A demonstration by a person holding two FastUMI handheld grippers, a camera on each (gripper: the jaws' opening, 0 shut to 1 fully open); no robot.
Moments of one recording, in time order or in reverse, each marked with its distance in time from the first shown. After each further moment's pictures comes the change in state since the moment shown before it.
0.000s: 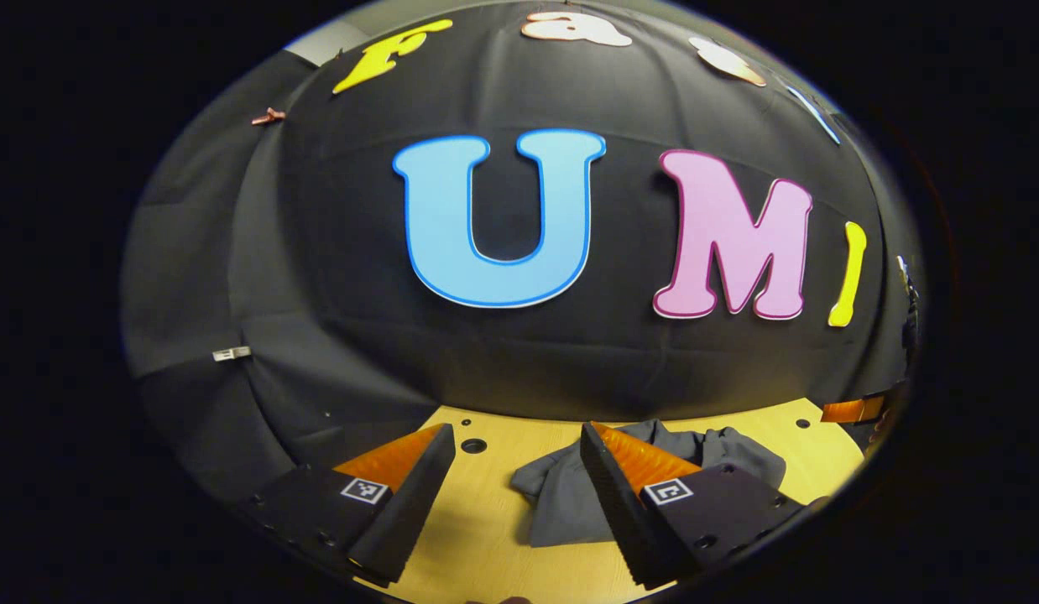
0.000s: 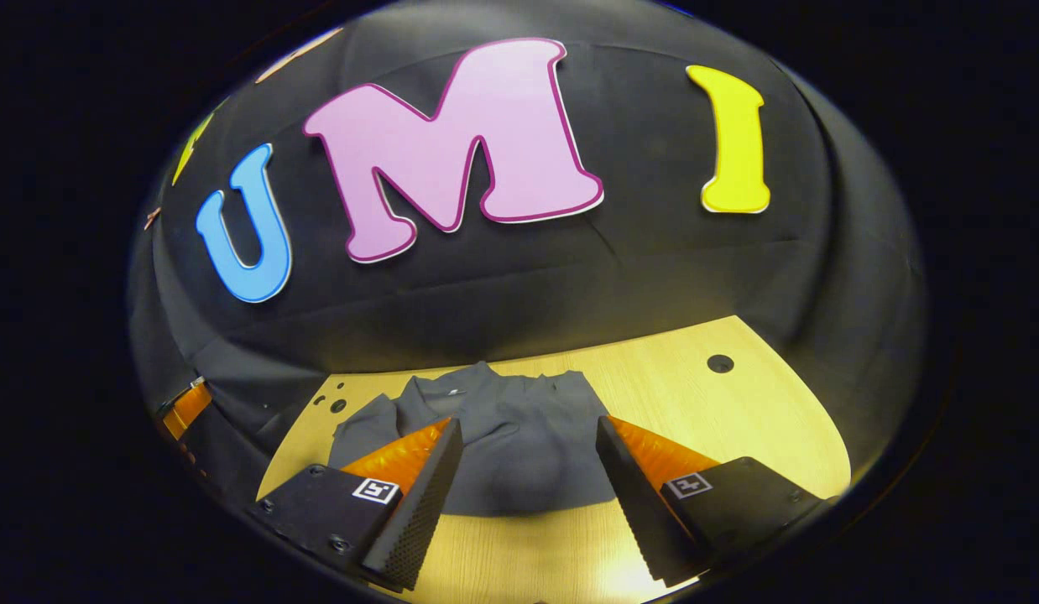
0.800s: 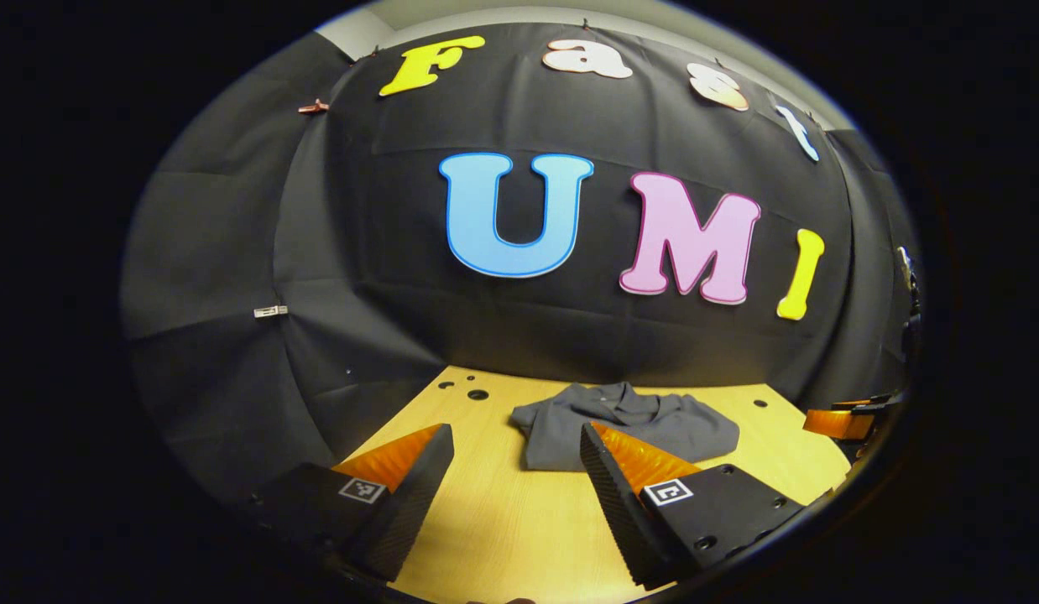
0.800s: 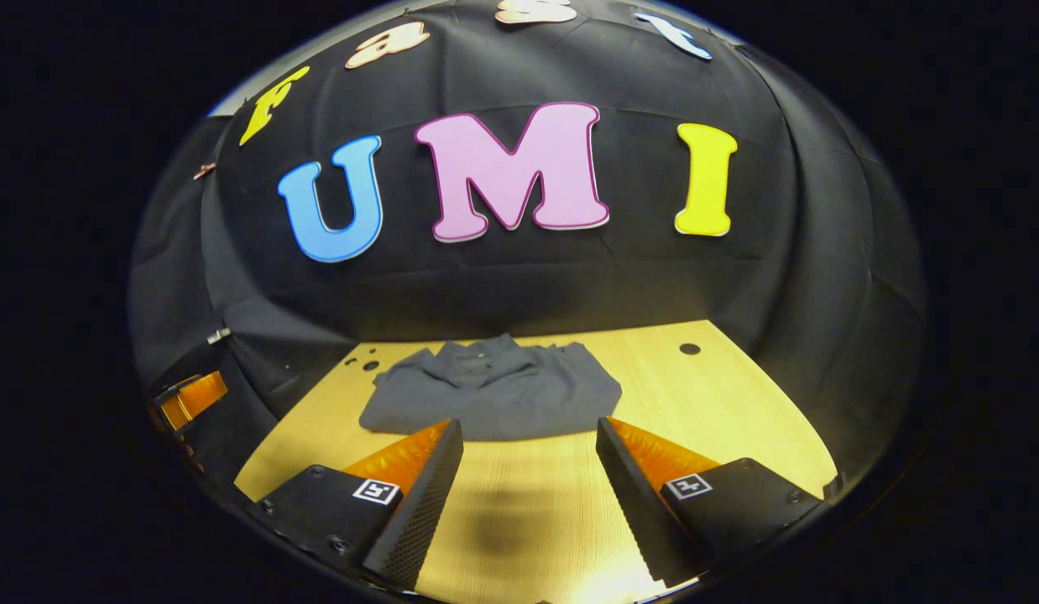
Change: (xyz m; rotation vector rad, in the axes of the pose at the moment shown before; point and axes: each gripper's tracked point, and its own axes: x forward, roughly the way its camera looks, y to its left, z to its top) left arm -0.161 0.023 -0.071 -0.037 0.074 -0.021; right arm -0.165 0.036 -0.101 -0.097 -0.025 -0.009
